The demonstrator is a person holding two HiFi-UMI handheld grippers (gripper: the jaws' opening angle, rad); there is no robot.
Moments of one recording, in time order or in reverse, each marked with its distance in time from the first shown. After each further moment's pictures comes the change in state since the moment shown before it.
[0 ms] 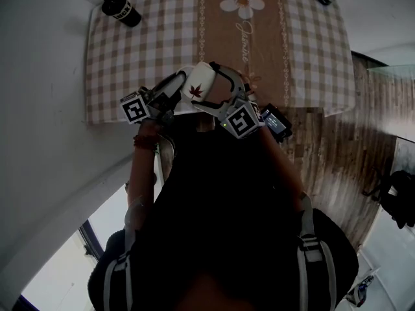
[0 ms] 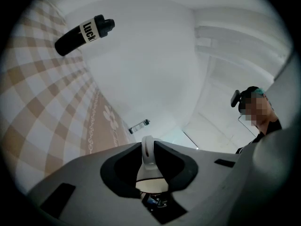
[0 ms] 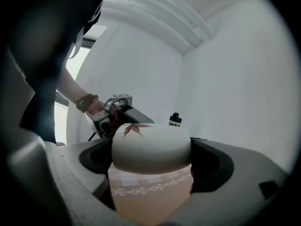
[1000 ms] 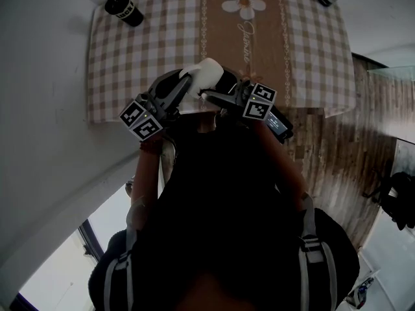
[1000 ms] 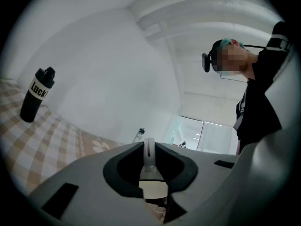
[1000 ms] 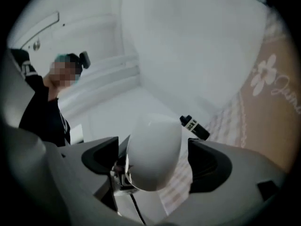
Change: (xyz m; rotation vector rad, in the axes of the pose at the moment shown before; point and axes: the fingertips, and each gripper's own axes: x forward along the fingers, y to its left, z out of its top) left arm 0.007 -0.064 0.012 0.554 -0.061 0.046; right arm -0.010 -0.023 0.019 1.029 -0.463 0.277
